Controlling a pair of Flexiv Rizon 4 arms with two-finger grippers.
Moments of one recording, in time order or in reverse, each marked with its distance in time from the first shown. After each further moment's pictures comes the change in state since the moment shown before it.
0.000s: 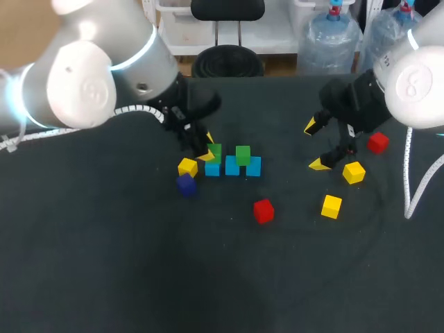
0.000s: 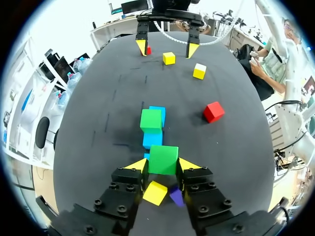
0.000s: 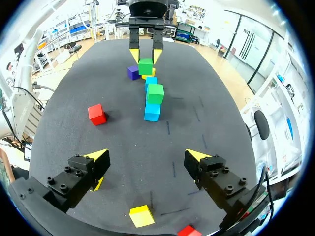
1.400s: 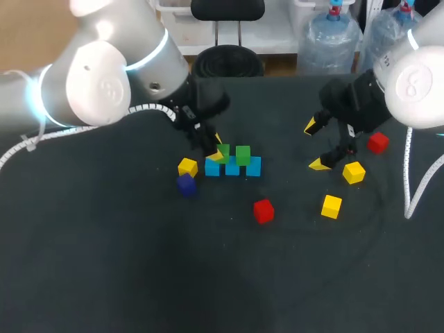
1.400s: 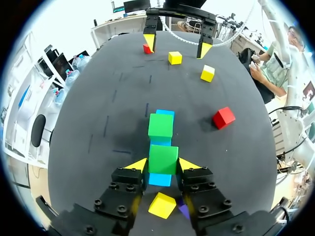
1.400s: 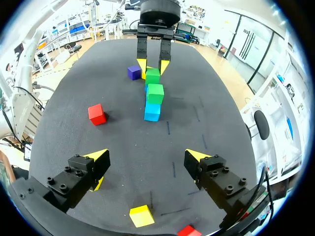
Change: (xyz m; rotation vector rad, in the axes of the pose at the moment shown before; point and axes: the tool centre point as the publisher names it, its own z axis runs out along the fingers) left arm -0.008 0.013 0.023 0.028 -0.012 -0.031; right arm 0.000 0.000 0.000 0.000 0.000 0.000
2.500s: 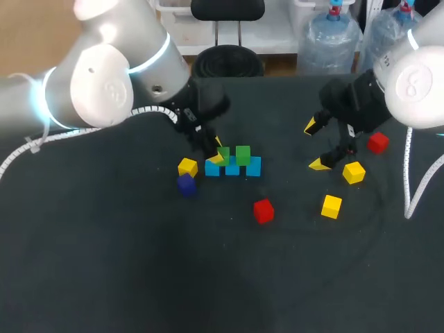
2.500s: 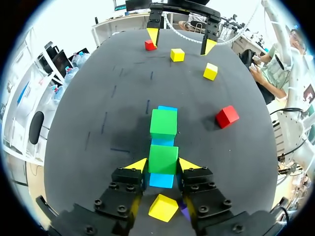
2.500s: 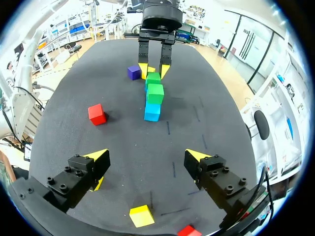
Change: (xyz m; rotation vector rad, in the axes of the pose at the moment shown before) left arm 0.005 0.003 0.010 0.013 0.006 -0.019; right arm 0.000 0.000 0.000 0.000 0.000 0.000
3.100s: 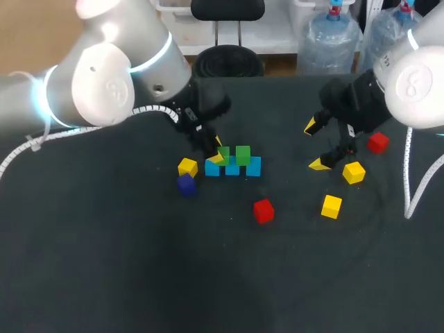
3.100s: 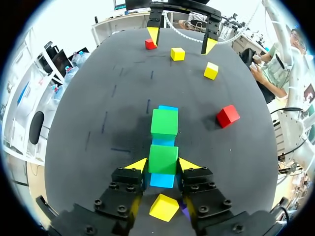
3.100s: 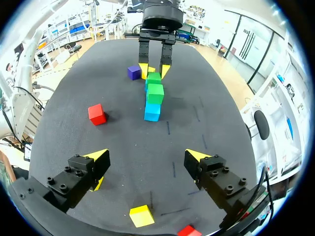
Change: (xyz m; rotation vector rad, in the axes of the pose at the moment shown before) left arm 0.000 0.001 0.000 -0.002 0.010 0.002; right arm 0.000 0.000 0.000 0.000 0.000 0.000
